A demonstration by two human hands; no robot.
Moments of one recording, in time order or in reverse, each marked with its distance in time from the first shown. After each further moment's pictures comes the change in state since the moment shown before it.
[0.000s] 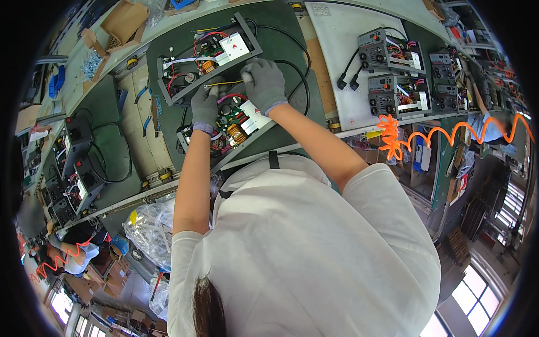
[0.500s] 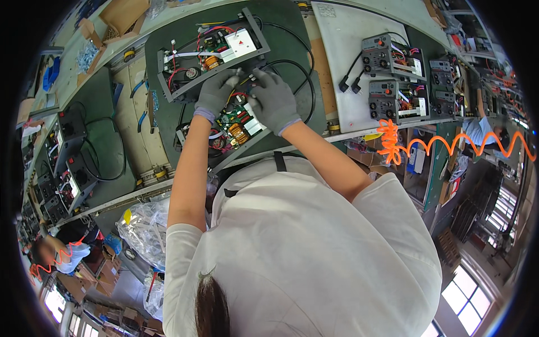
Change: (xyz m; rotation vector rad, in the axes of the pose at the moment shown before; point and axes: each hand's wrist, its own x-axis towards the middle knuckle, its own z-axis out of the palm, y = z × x) left_hand 0.016 0.034 0.008 0.475 -0.344 0.193; right_hand -0.028 -0.012 -0.031 -0.090 -0.268 -0.121
